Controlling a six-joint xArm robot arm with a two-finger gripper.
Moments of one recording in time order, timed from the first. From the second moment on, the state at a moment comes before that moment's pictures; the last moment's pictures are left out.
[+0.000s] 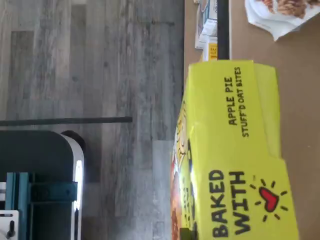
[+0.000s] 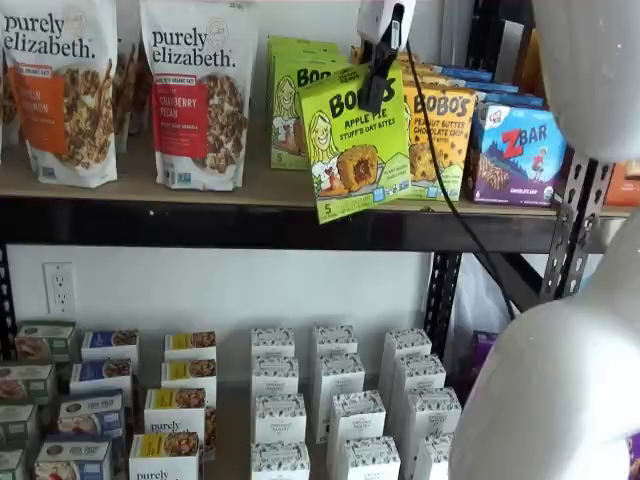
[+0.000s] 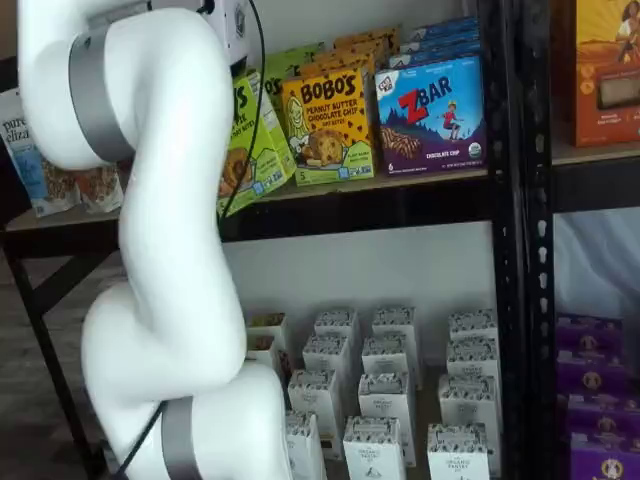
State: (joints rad) arm 0.21 -0.19 -1.64 0.16 1.80 -1.32
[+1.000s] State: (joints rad) arm 0.19 -0.40 -1.42 0.14 1.78 -1.34
